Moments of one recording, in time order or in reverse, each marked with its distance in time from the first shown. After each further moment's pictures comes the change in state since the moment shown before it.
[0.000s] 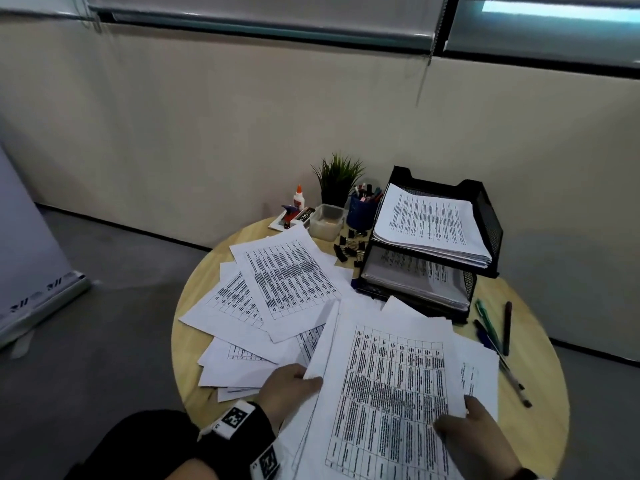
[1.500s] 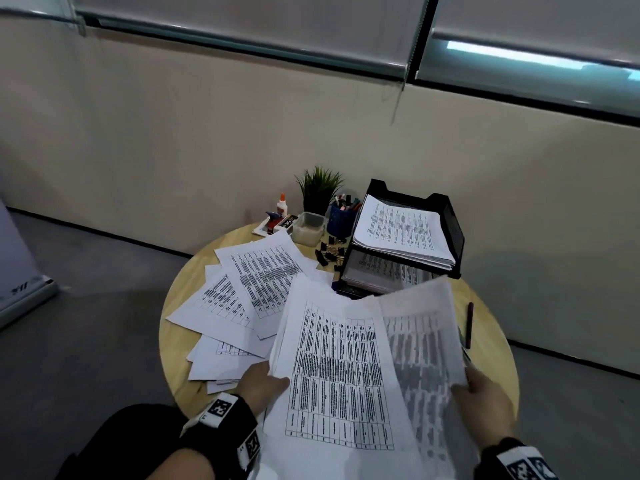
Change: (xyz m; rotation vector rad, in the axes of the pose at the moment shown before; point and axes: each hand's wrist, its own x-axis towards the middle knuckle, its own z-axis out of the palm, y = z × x) left_hand -0.005 -0.006 -0.019 0.197 0.037 0.004; right_hand -0.047 -0.040 -0.041 -0.556 0.285 -0.271
